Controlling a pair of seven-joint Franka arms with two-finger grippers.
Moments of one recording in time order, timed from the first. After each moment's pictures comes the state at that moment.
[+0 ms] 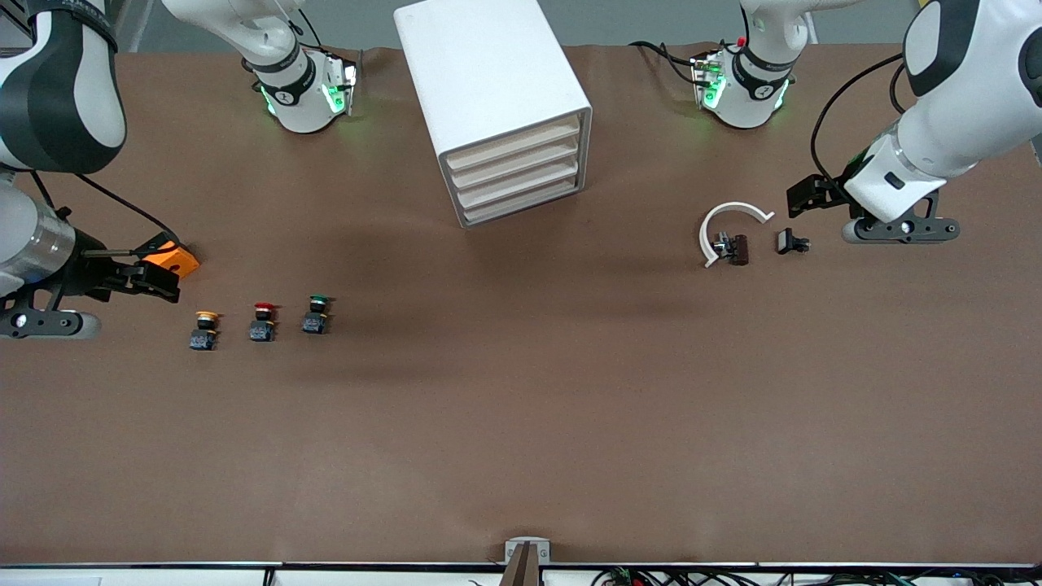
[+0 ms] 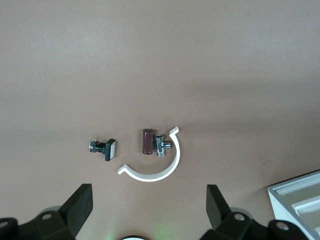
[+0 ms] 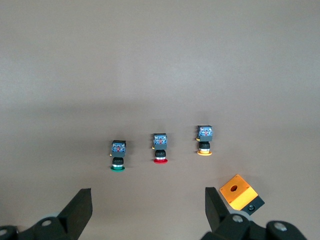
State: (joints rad) left arm 0.07 -0.11 -0.22 -1.95 -0.07 1.72 -0.10; right arm 0.15 0.22 -0.14 -1.49 -0.03 1.67 0.03
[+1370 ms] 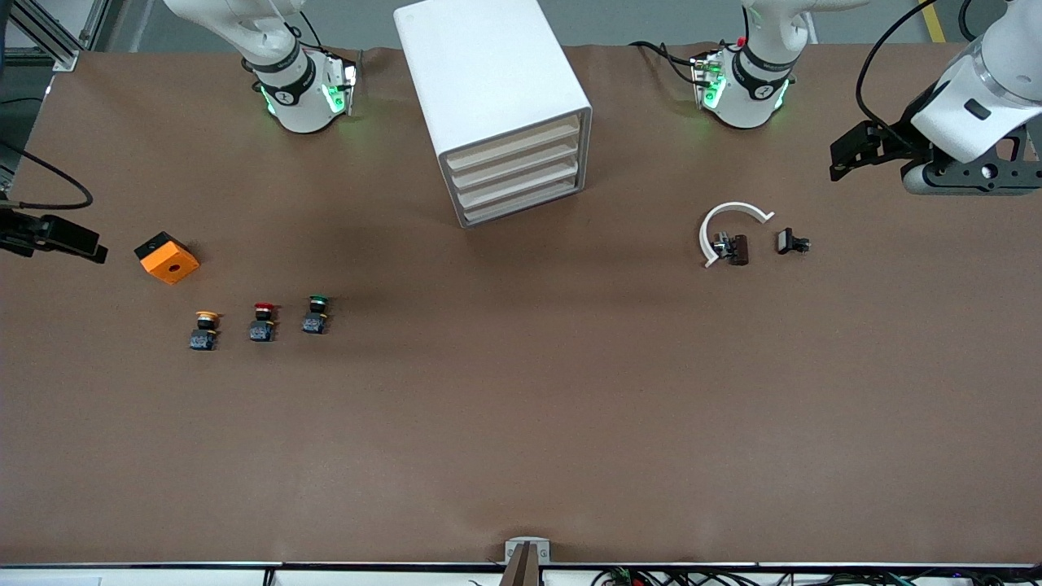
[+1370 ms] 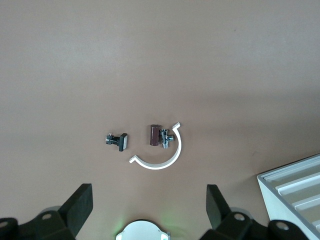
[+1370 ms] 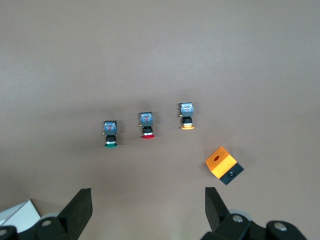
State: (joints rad) left arm 0.02 -0.12 -0.15 -1.70 -0.05 1.49 -0.10; right arm 0.05 0.17 -0.17 -1.37 0.03 1.46 -0.05
